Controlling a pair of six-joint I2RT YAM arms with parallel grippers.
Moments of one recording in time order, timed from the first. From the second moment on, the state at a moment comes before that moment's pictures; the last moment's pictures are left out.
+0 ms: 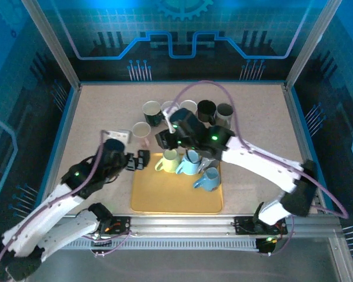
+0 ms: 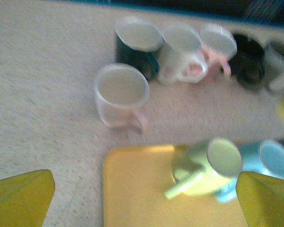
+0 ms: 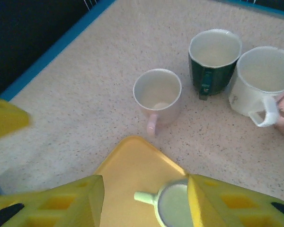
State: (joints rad) left arm -0.68 0.80 0.85 -0.77 -0.25 -0.45; right arm 0.97 1.46 1.42 -0.57 0.14 0.34
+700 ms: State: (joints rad) left arm -0.72 1.38 1.14 -0.81 0.03 0.08; right arm 0.93 0.72 0.95 -0.48 0.07 0.21
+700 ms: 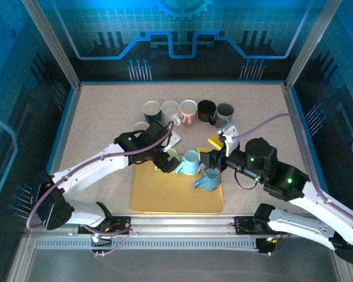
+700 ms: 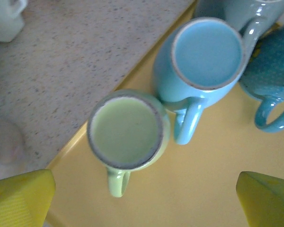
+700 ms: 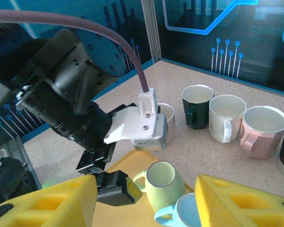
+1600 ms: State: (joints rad) left arm -0.62 1.68 1.17 -0.68 0.14 0.08; right arm 0.93 0.59 0.91 -0.57 0.05 0.21
